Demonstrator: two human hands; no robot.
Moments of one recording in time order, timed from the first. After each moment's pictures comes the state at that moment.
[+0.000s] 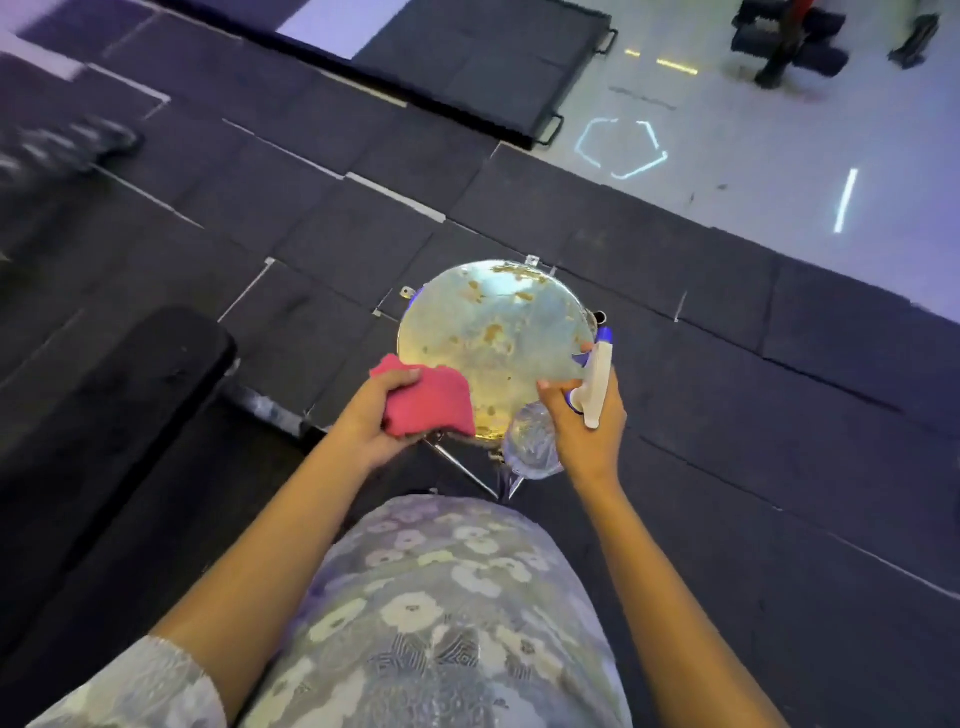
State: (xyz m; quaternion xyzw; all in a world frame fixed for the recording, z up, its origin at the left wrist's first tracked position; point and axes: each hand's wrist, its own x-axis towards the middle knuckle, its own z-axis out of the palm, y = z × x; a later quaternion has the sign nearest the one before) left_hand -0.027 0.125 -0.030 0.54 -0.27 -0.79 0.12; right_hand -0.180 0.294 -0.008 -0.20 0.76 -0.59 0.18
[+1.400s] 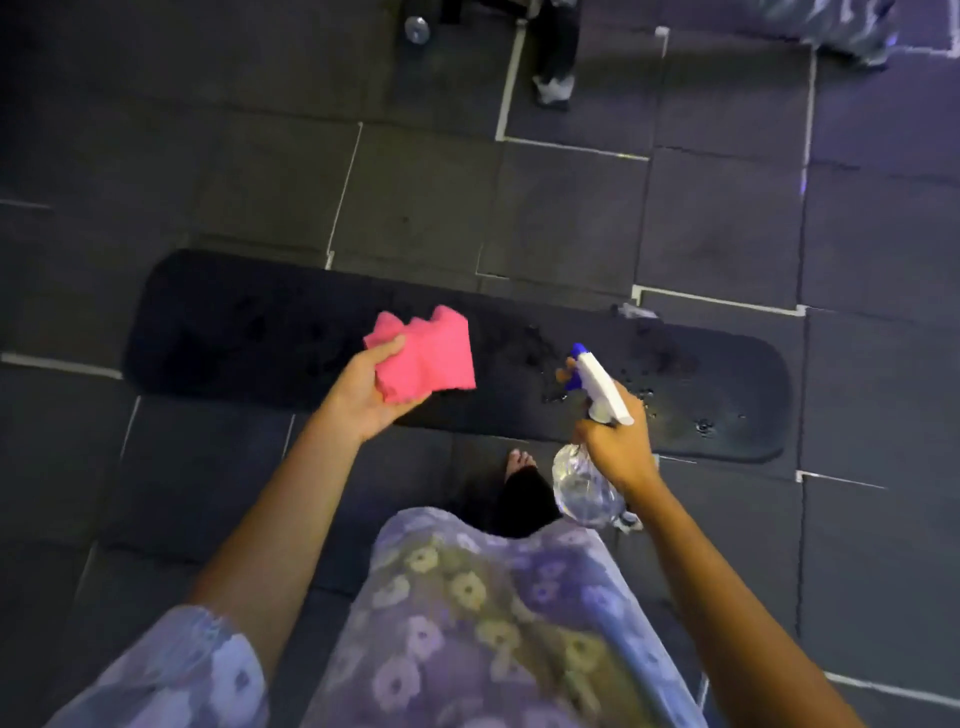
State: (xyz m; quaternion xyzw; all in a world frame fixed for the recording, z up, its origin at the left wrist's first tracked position) left_hand 0.685 -0.100 -0.136 0.59 0.16 -0.58 0.53; right_hand 0.420 -0.196 -0.122 -0.61 0.53 -0.16 0.56
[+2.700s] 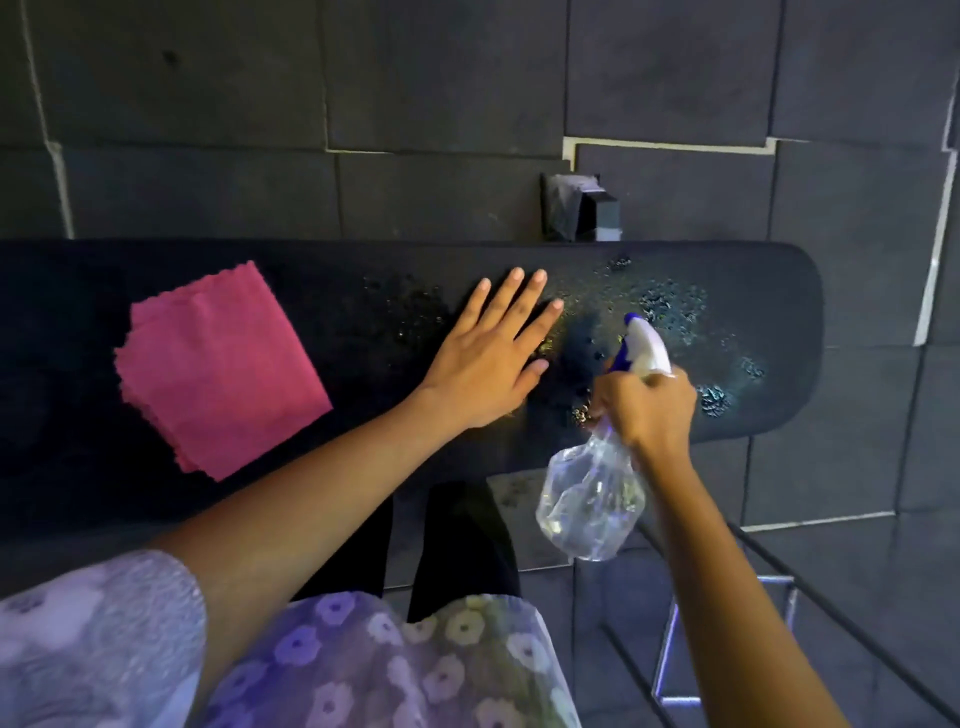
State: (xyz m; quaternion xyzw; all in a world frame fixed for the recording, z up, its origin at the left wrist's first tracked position) left_hand 0.552 -0.281 -0.382 0.59 -0.76 -0.27 -0.01; right_hand 0.387 -0.310 -0.319 -0.44 0.81 -0.05 0.38
